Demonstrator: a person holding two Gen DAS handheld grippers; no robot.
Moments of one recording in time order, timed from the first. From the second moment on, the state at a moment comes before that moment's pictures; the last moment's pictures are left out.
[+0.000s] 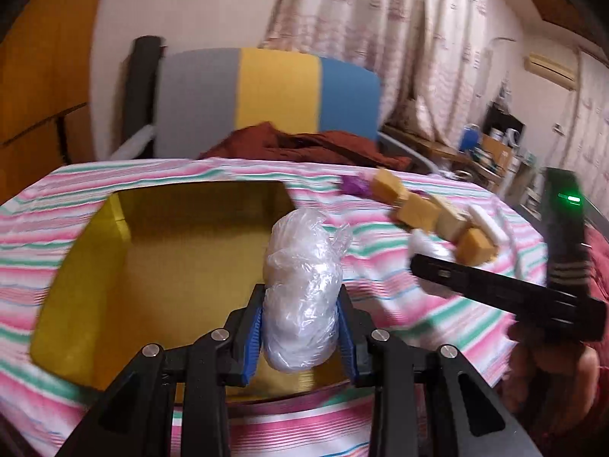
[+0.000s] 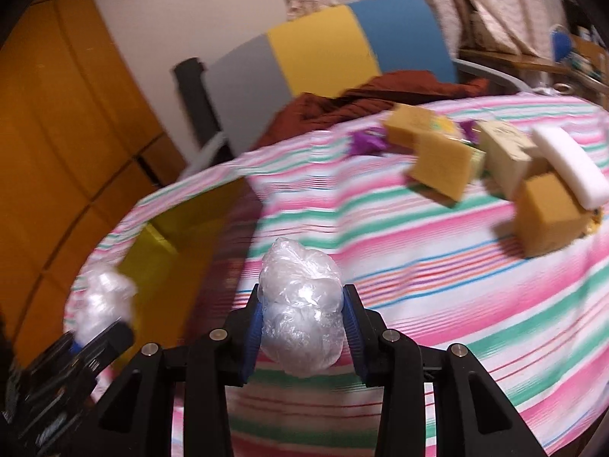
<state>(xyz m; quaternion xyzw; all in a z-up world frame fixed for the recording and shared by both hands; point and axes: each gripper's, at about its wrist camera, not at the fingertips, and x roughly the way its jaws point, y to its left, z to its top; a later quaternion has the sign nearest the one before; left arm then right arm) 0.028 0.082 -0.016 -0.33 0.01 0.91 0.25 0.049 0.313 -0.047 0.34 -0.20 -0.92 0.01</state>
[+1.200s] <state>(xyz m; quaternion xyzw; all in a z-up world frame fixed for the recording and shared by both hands) -0.011 -0.025 -0.038 -0.36 -0.05 0.93 0.07 0.021 0.188 -0.039 0.36 -0.16 -0.91 0.14</state>
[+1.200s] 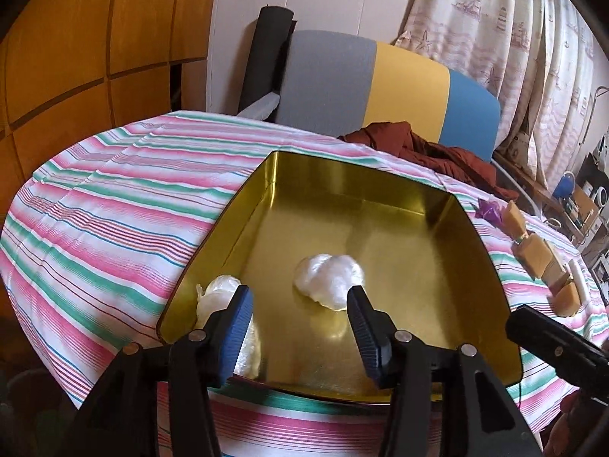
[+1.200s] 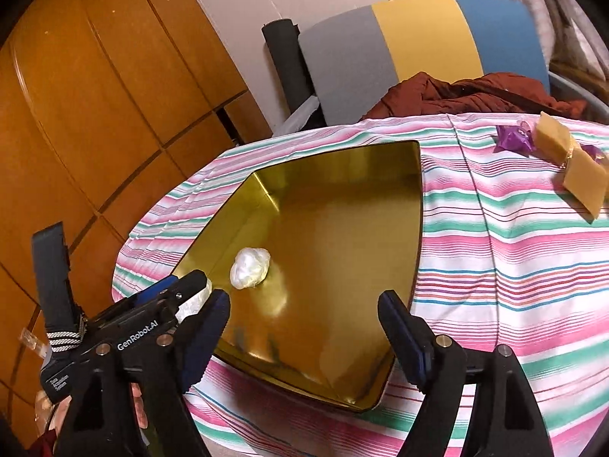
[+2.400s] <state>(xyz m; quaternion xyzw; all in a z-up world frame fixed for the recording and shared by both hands) 0.054 0.122 -0.017 -0.33 0.03 0.90 0.29 0.062 0.384 -0.051 0.35 -0.17 -0.92 -0.07</state>
